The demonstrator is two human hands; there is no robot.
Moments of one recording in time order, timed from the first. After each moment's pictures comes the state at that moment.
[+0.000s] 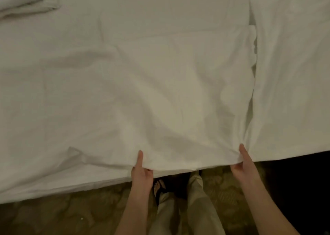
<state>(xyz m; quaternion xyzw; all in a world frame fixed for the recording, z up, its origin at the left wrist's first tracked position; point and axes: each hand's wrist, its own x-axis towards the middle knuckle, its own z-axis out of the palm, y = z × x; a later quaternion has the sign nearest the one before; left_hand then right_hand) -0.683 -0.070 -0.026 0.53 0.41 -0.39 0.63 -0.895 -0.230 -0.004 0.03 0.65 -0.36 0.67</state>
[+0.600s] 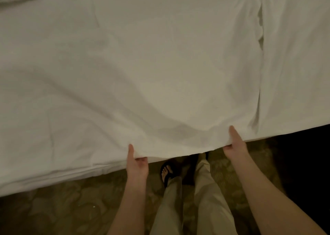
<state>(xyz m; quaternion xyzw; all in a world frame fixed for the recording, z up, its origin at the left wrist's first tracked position) -0.668 -0.021 -0.044 0.49 0.44 -0.34 0.68 -0.876 -0.198 -0.047 0.03 0.71 -0.32 0.63</state>
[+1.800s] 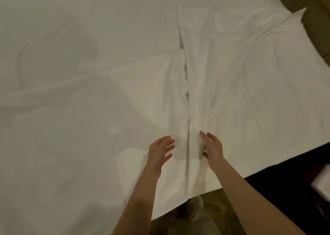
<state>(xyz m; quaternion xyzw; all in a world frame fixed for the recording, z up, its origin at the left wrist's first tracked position) -0.803 -0.347 -0.012 0.65 0.03 -0.62 0.43 -0.960 -0.425 -0.049 -0.20 0.73 -0.22 0.62</state>
